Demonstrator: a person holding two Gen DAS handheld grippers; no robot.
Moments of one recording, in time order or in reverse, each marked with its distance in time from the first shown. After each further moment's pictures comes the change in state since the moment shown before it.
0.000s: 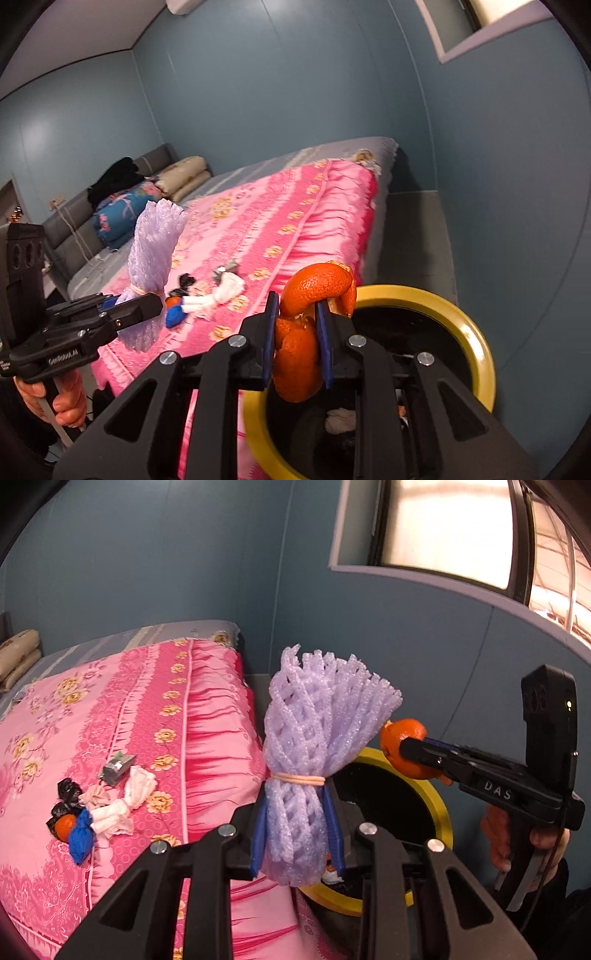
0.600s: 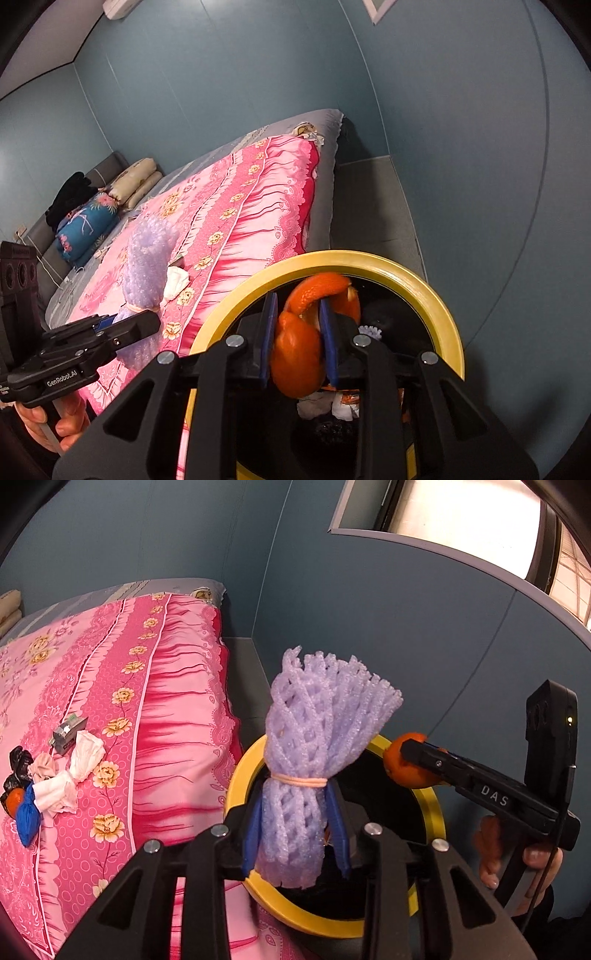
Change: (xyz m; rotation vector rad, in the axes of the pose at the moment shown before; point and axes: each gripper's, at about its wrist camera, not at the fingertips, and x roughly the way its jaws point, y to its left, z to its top) left arm 0.065 -0.007 -0.005 -0.097 0.117 -0.085; right arm 0.029 -0.059 -0.019 0.158 0.067 -0.122
